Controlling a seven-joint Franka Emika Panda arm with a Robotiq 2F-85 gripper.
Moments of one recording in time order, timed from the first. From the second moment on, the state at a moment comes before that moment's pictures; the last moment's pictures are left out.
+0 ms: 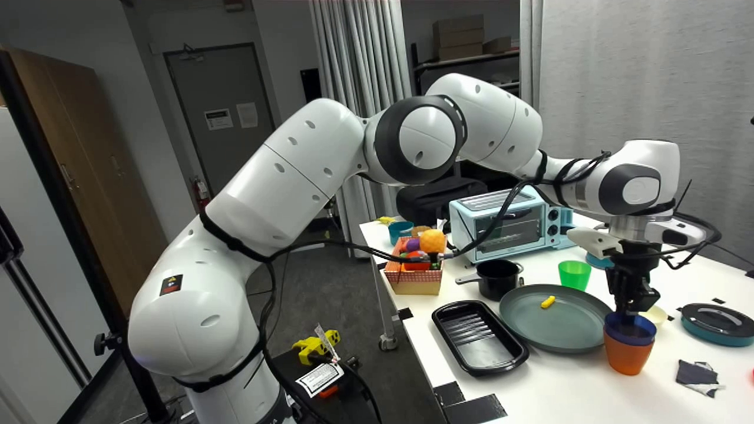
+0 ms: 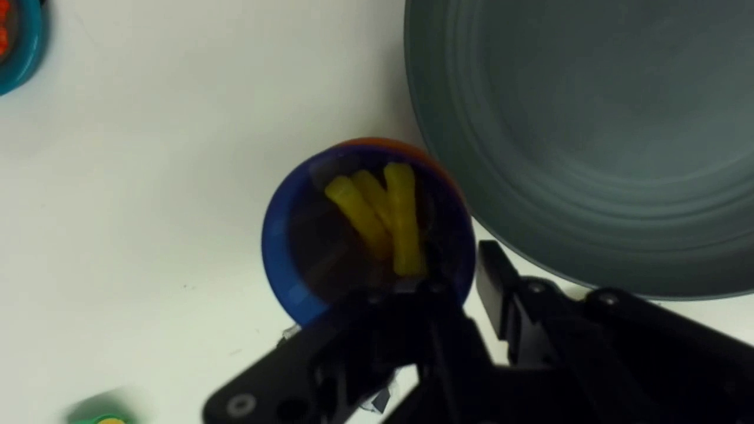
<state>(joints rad) -0.09 0.93 -0.20 -1.21 0.08 2.00 0.41</state>
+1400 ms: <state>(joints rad) 0.21 0.58 -0.35 -2.00 -0.21 2.96 0.42</state>
